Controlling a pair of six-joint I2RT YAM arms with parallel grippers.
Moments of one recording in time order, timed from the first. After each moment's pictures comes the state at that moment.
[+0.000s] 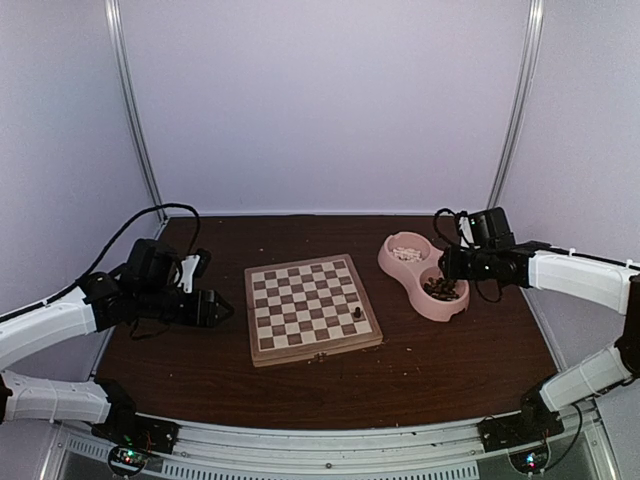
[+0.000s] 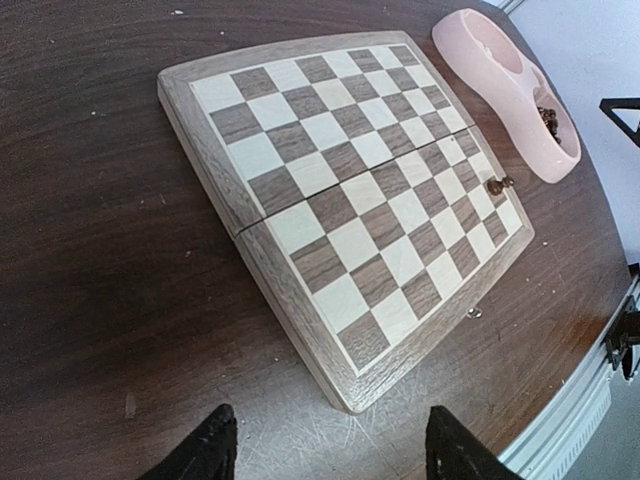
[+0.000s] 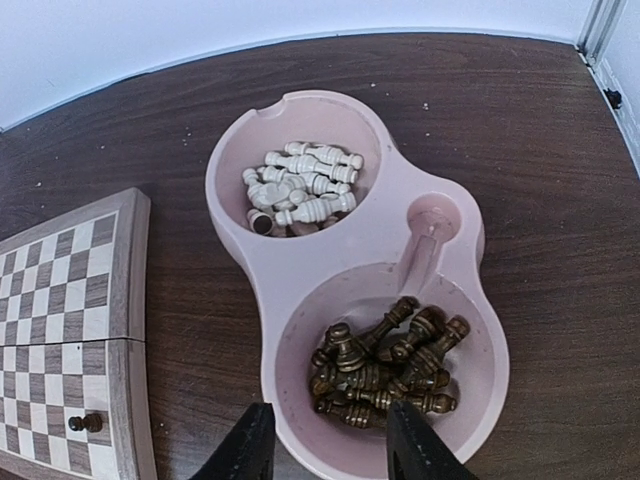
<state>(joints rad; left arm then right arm) -0.60 0.98 0.66 -0.44 0.17 -0.45 0.38 1.33 0.84 -0.21 0.12 0.35</state>
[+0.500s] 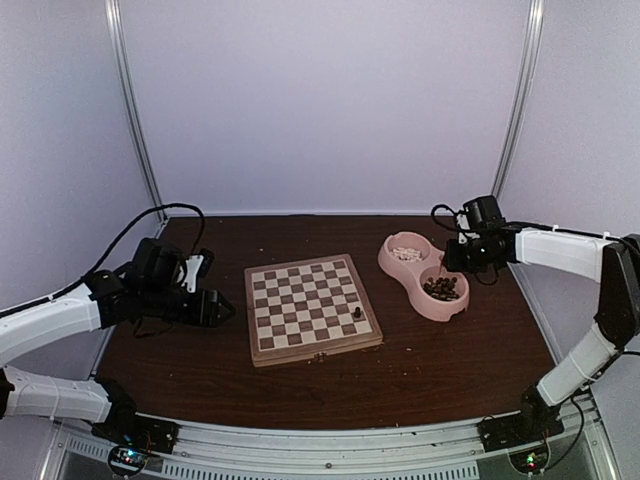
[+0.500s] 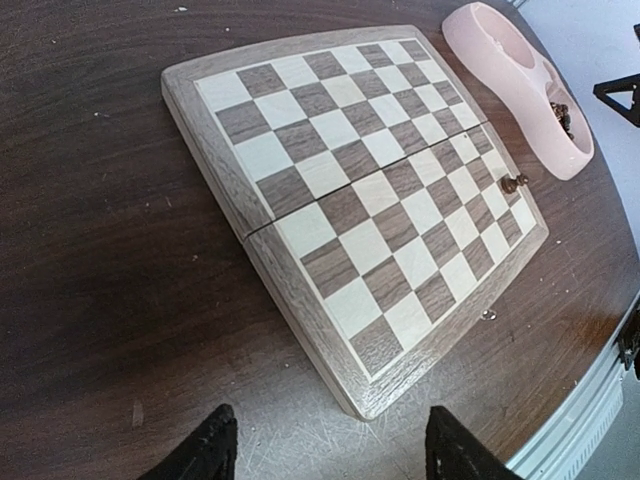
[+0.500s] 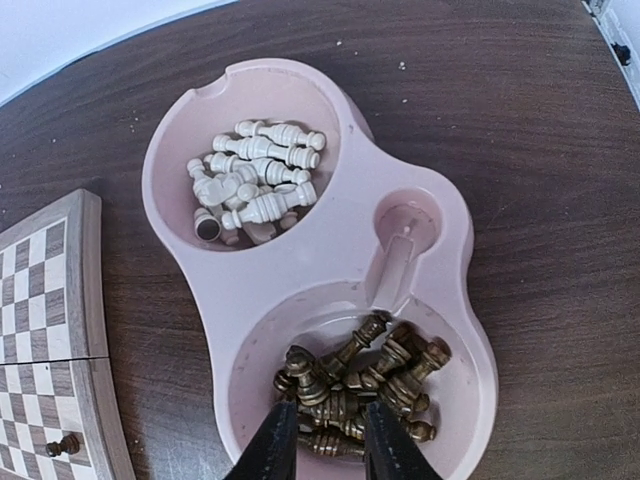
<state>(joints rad) -0.60 1.02 0.68 -0.43 0.15 -0.42 0.28 1.50 1.00 -0.34 0.04 0.34</state>
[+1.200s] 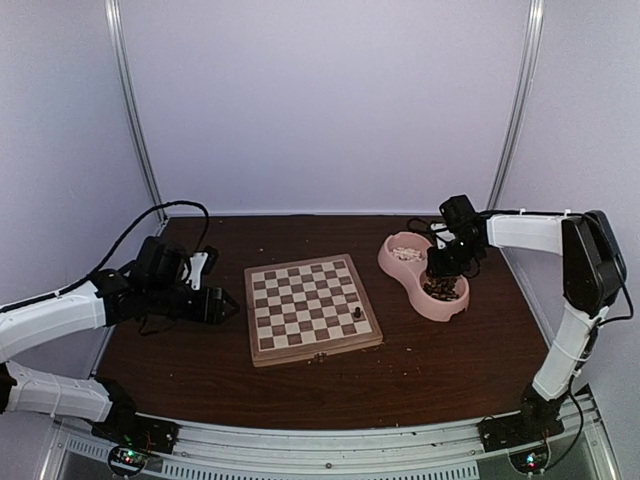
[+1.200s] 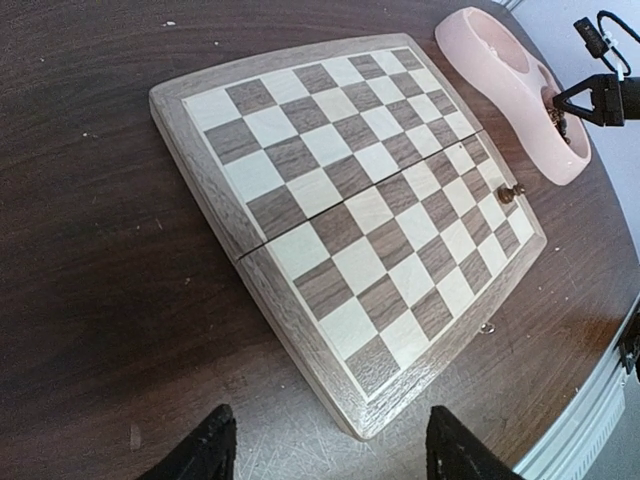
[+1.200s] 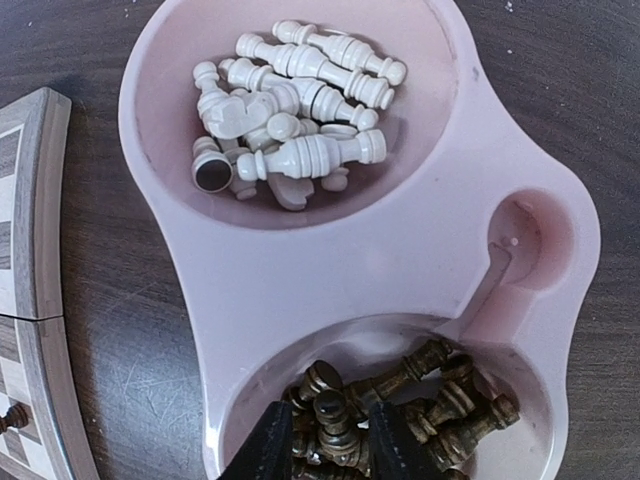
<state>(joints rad) -0.60 1.07 0.68 -0.37 0.15 -0.41 0.30 1.78 1.23 -0.51 -0.04 0.17</state>
